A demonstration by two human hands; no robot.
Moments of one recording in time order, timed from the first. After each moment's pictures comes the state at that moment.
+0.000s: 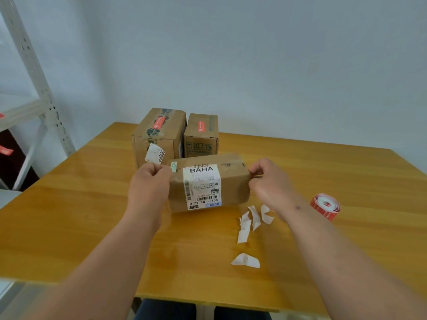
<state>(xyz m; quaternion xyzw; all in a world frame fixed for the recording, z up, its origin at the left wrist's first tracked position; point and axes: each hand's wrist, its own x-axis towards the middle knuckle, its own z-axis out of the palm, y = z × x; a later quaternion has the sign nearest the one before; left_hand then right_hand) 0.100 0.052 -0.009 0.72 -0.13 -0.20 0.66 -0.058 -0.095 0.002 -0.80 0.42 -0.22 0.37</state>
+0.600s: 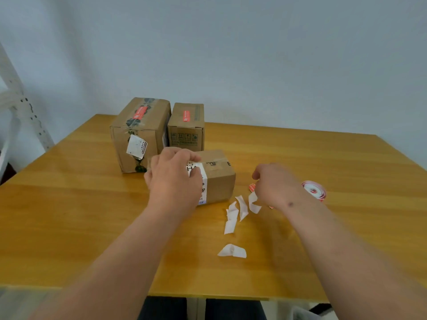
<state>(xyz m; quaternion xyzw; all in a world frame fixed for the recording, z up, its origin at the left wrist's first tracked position) 0.052 0.020 -0.006 0.84 -0.38 0.01 0.39 -0.082 -0.118 -0.008 -0.87 0.49 -0.03 0.12</state>
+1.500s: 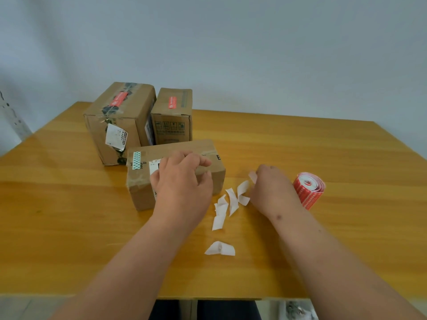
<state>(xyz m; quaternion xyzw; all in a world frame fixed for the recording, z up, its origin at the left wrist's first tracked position) 0.023 0.000 -0.029 0.81 -0.43 0.00 0.40 -0.097 -0.127 -0.049 -0.84 0.52 -0.09 0.10</state>
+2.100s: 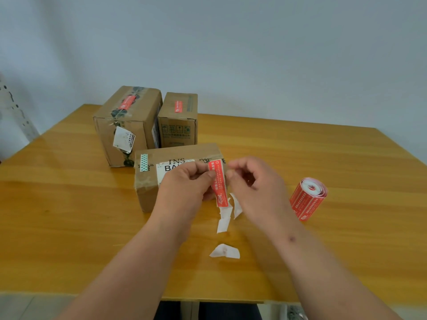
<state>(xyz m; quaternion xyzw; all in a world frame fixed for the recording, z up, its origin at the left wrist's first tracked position) 0.024 0.008 -0.021 0.63 -0.26 -0.33 0.65 -0.087 -0.071 -0.019 -0.81 0.33 -0.36 0.32</state>
